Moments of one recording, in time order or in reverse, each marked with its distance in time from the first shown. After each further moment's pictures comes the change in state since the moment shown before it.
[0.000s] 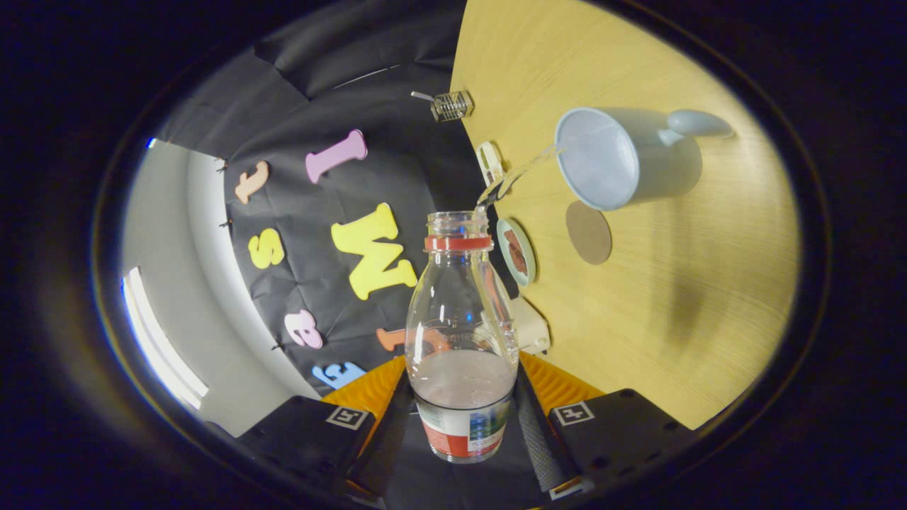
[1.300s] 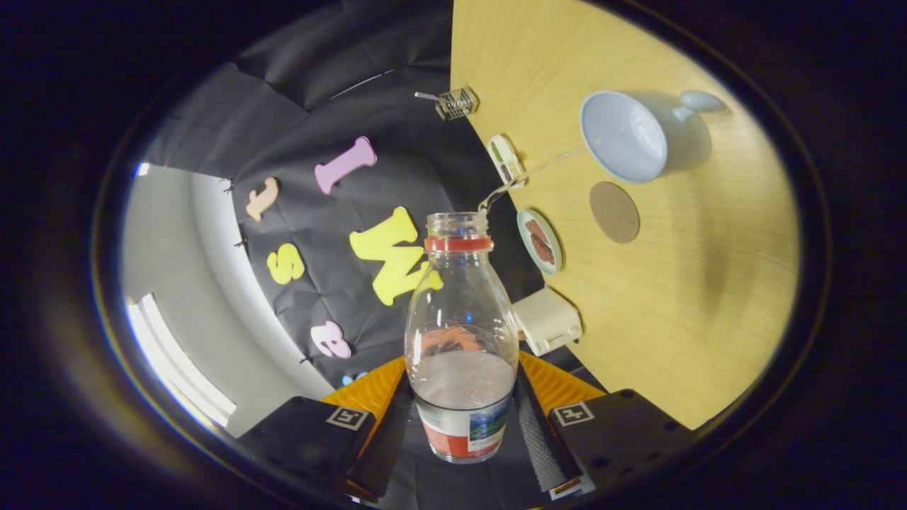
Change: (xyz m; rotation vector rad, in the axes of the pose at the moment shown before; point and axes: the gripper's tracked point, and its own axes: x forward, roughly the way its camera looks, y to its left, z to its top) arm 0.018 0.037 -0.013 0.096 0.002 0.085
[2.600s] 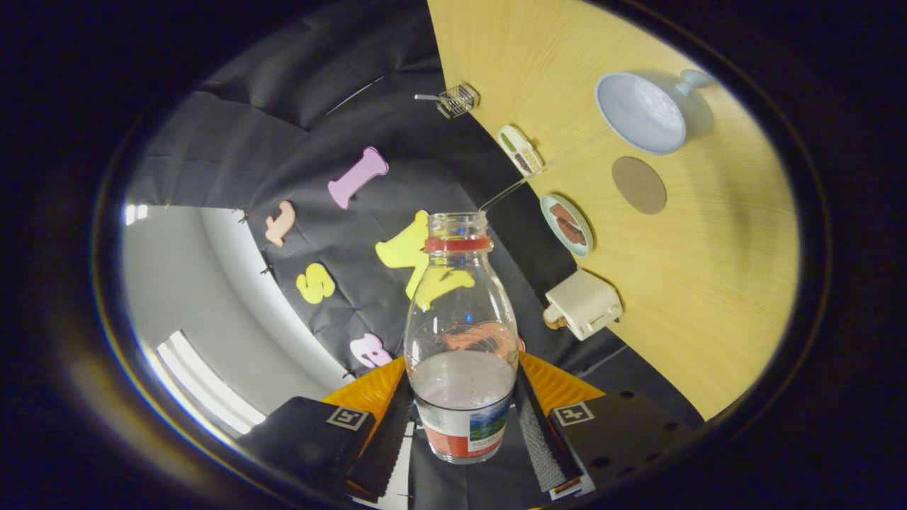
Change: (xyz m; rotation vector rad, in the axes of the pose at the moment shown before) arm -0.008 0.046 -0.003 0.135 0.008 0.093
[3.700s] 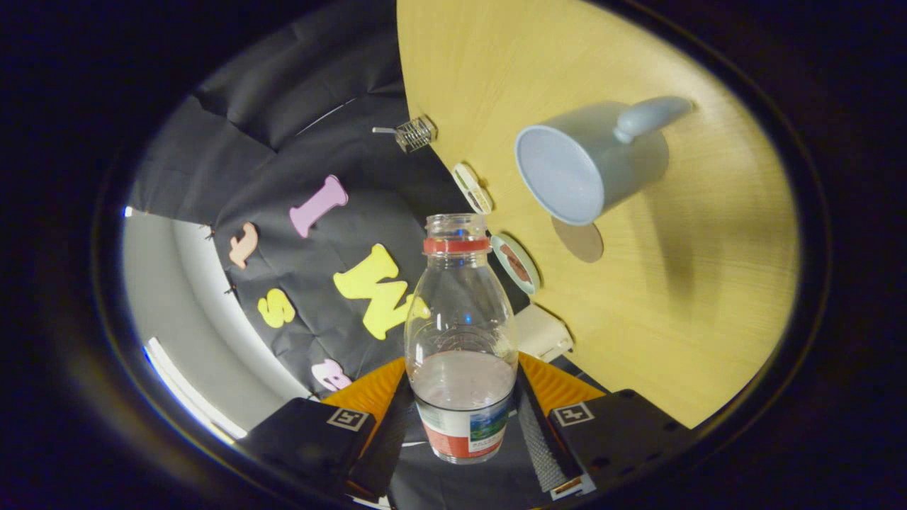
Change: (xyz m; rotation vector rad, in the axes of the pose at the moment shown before) arm -0.018 -0.059 0.052 -0.057 -0.121 -0.168
